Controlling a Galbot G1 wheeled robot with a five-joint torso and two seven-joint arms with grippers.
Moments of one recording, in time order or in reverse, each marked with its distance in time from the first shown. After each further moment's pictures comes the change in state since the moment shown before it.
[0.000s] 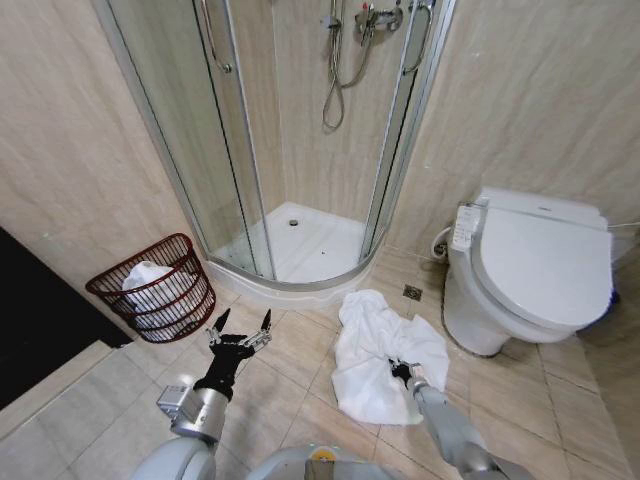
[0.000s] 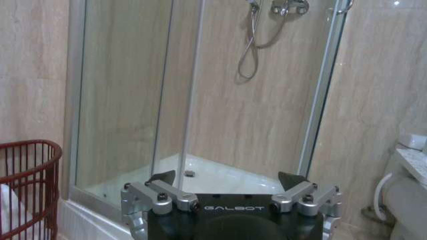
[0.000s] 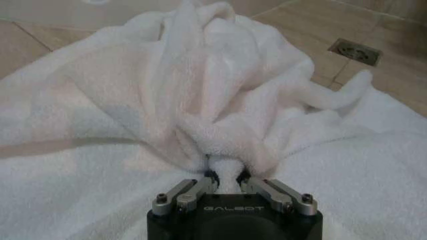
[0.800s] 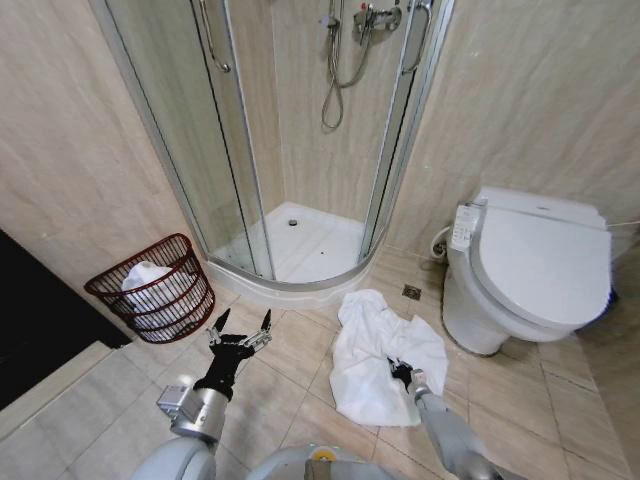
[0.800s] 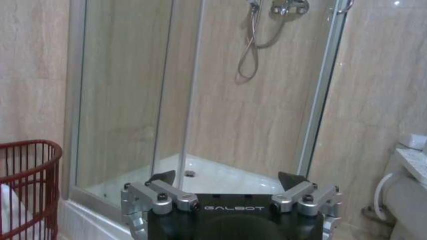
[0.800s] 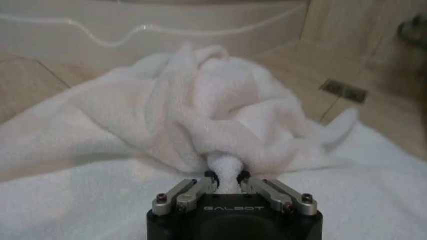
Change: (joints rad) left arm 0.000 0.000 0.000 0.000 0.000 0.000 0.000; right arm -0.058 -0.005 0.093 0.052 -0.026 0.183 -0.044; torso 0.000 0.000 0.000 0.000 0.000
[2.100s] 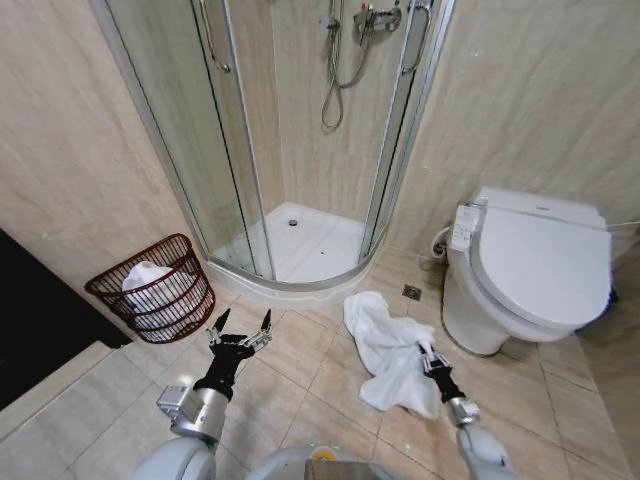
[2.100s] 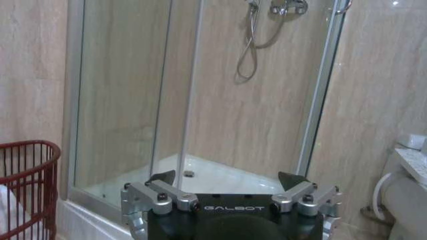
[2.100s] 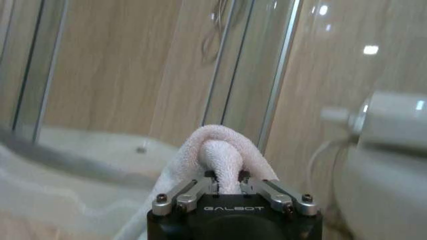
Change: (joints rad) left arm 0.000 0.000 0.000 0.000 0.000 0.000 0.000; right arm -0.581 -0.043 0.205 0.956 0.200 0.215 -0.018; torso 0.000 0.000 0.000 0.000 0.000
